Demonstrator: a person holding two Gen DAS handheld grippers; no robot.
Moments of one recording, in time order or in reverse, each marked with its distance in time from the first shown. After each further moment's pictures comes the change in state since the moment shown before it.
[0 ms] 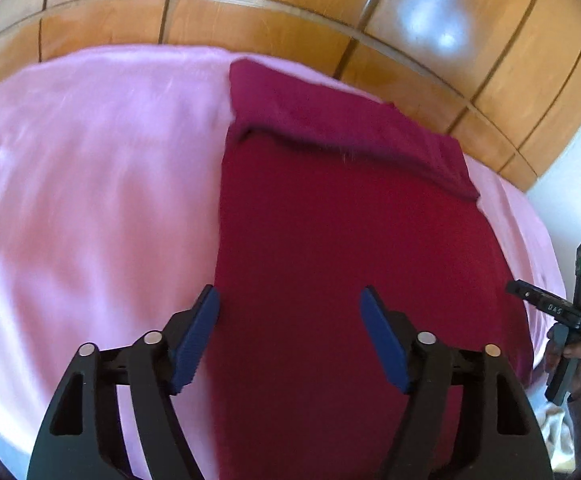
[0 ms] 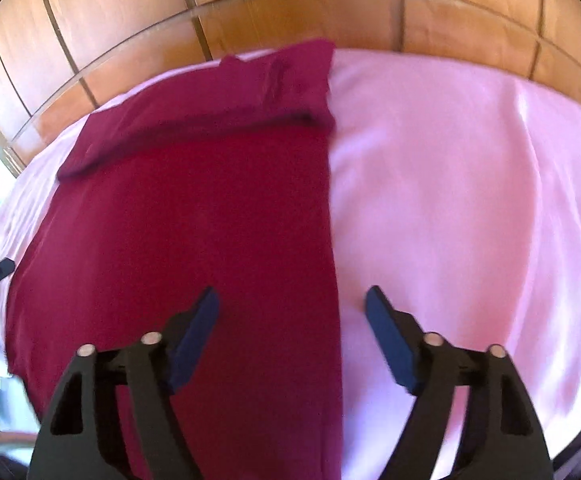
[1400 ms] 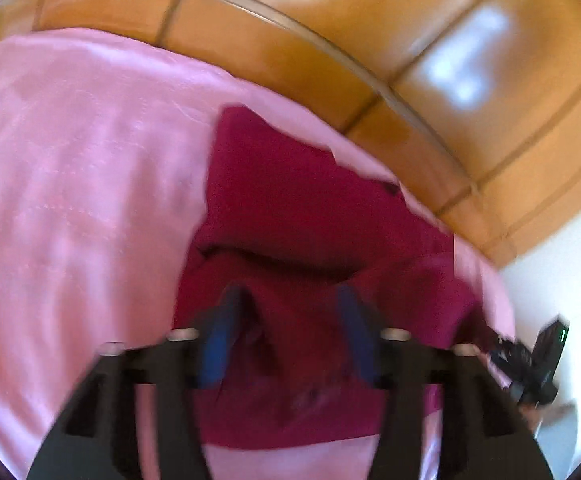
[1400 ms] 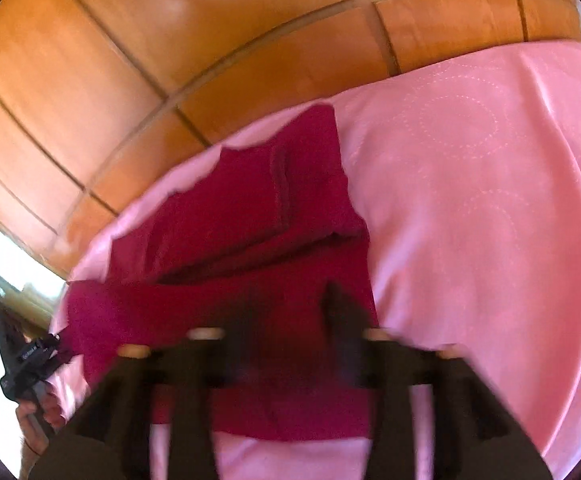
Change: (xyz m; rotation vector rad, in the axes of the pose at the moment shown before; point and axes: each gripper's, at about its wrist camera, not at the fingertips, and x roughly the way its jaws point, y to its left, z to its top) left arm 0.042 0.020 0.123 -0.245 -0.068 -0.128; right arm 0.014 -0.033 0.093 0.306 -0.152 0.209
